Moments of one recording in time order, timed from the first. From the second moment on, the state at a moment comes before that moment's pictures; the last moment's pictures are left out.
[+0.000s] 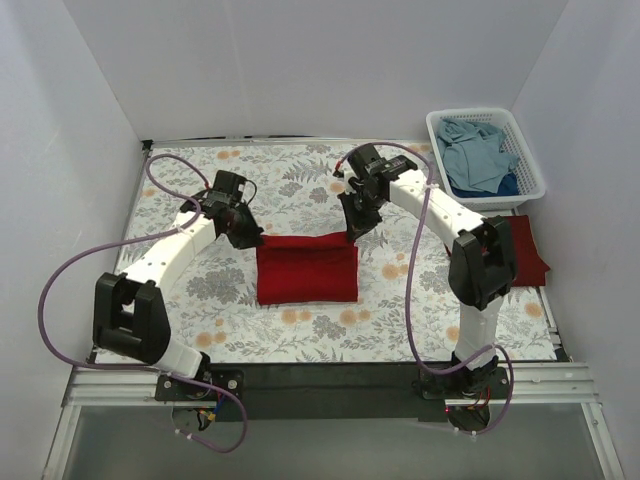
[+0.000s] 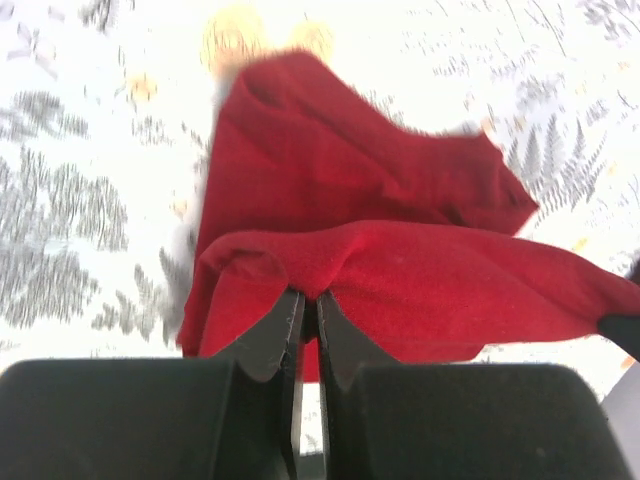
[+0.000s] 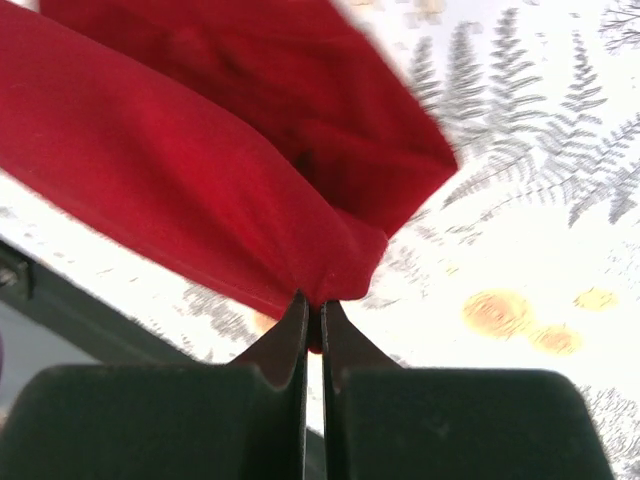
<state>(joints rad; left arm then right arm) -0.32 1.46 1.16 -0.75 0.04 -0.77 0.59 1.88 1.70 -1.01 -0.30 0.17</state>
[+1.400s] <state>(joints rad) -0.39 1.62 0.96 -0.21 0.18 -0.67 0.47 1.78 1.09 -0.10 -0.72 0.32</state>
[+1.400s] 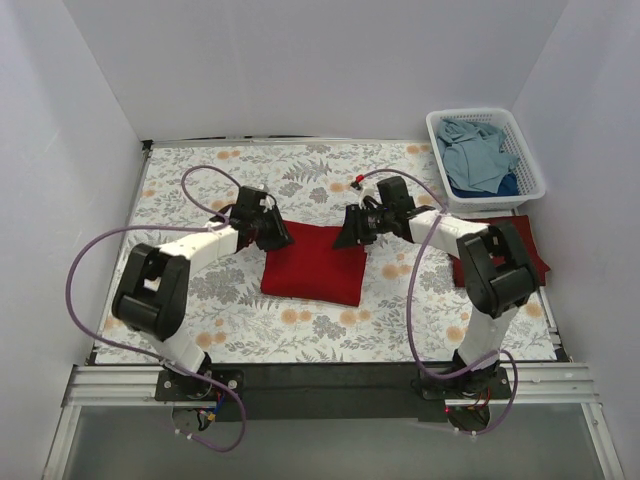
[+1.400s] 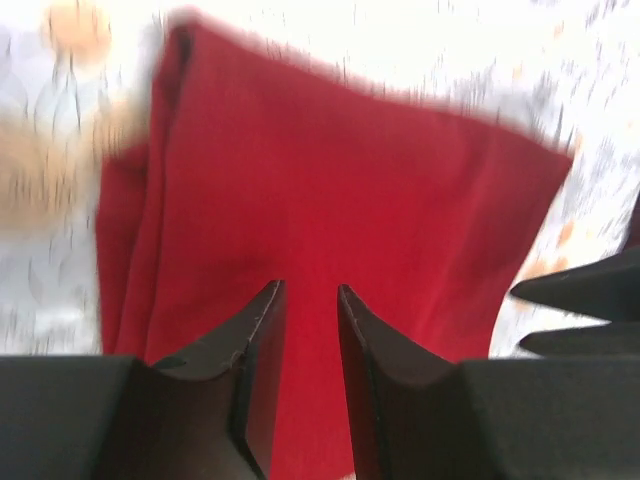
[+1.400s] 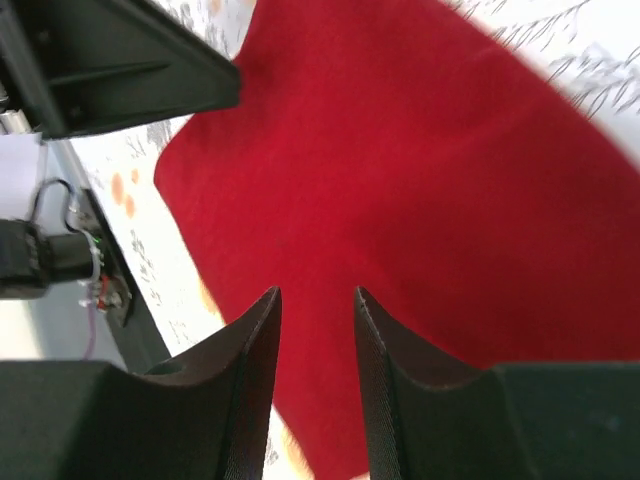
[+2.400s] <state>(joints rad) -0.31 1.26 0.76 0.00 0.26 -0.88 0.48 1.67 0.75 0.54 -0.94 0.75</state>
